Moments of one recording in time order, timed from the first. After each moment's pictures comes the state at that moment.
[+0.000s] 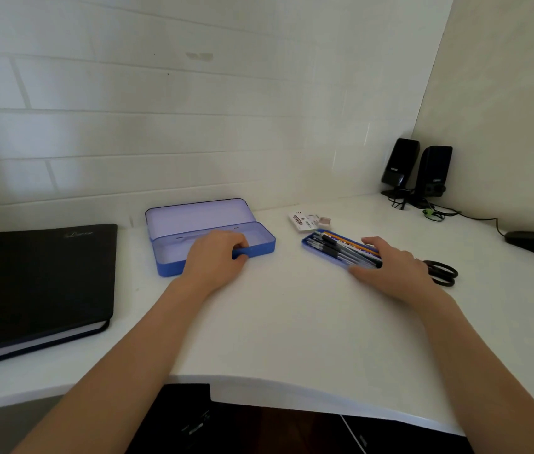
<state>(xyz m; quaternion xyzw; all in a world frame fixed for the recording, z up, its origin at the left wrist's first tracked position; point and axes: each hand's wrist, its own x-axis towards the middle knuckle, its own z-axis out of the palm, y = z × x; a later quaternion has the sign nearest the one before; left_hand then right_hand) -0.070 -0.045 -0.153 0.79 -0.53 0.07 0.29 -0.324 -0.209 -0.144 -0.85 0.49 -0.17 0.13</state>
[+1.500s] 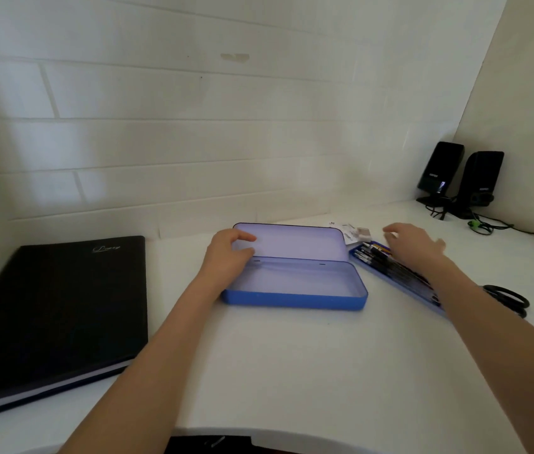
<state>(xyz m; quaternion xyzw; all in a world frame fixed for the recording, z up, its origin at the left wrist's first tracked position) -0.012 -0.059 -0.154 0.75 -0.38 -0.10 0.52 -0.240 -0.284 -0.127 -0.82 0.54 -0.16 0.09</state>
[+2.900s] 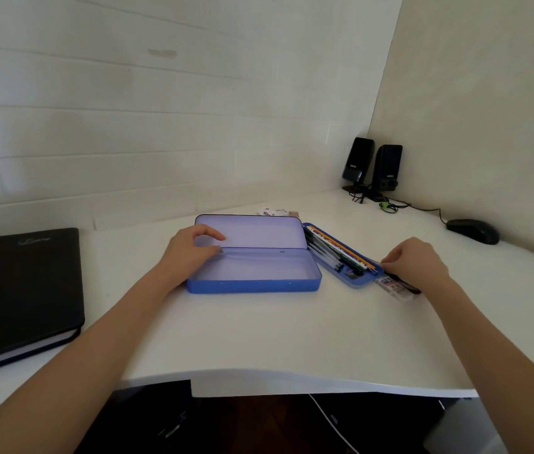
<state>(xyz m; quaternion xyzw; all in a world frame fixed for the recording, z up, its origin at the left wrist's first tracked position) -0.057 -0.051 -0.153 0.70 -0.48 -0.14 0.51 -0.389 -0.224 -0.128 -0.74 0.63 -0.19 0.14</state>
